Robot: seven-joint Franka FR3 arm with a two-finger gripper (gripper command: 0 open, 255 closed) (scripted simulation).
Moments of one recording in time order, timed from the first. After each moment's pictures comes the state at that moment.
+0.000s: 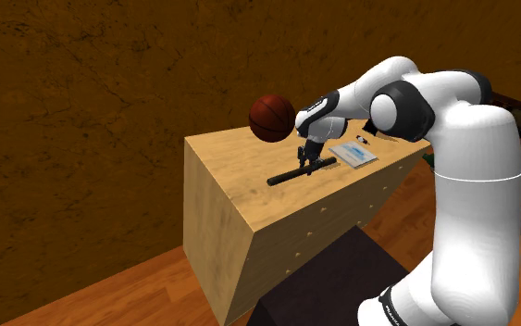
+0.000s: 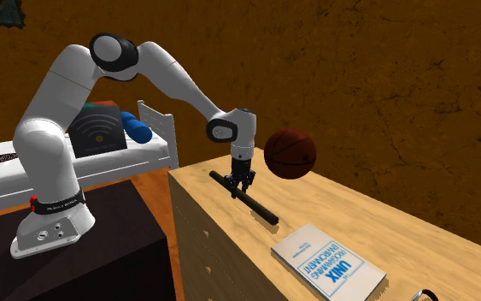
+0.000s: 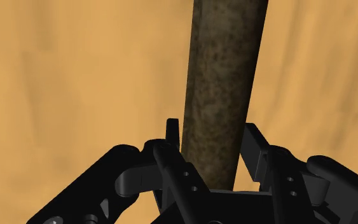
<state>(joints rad) 0.06 0.61 -0.51 -1.89 0.38 2.32 -2.19</state>
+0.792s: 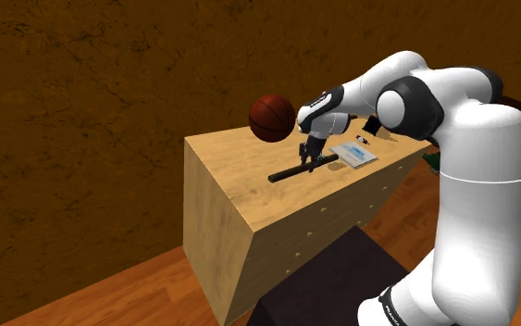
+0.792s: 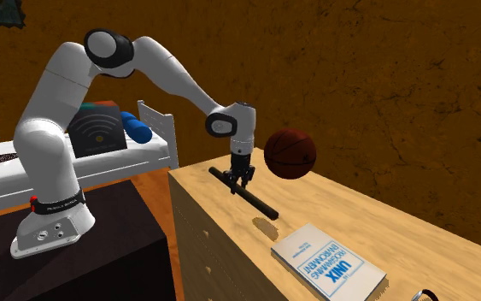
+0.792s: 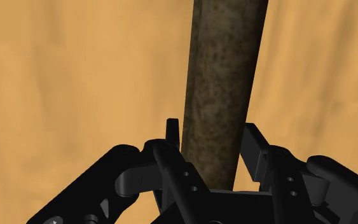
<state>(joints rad) 0.08 0.57 -0.53 -1.90 0.36 2.29 -2.18</state>
